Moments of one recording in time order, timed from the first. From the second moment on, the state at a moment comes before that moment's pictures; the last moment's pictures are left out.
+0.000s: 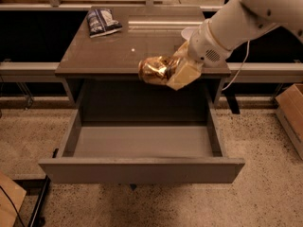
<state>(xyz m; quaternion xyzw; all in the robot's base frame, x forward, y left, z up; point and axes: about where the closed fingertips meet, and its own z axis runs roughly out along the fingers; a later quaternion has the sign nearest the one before) 0.571 -0.074 0.909 -0.63 0.71 0.13 0.29</state>
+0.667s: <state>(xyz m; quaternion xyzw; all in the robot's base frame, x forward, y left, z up) 0.516 -0.066 0.804 -0.66 0.71 0.17 0.19</state>
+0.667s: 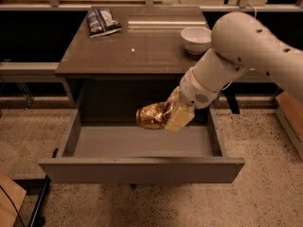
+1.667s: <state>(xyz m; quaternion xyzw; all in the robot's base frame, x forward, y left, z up) 0.562 -0.037 0.697 -0.63 0.72 0.22 0.20</state>
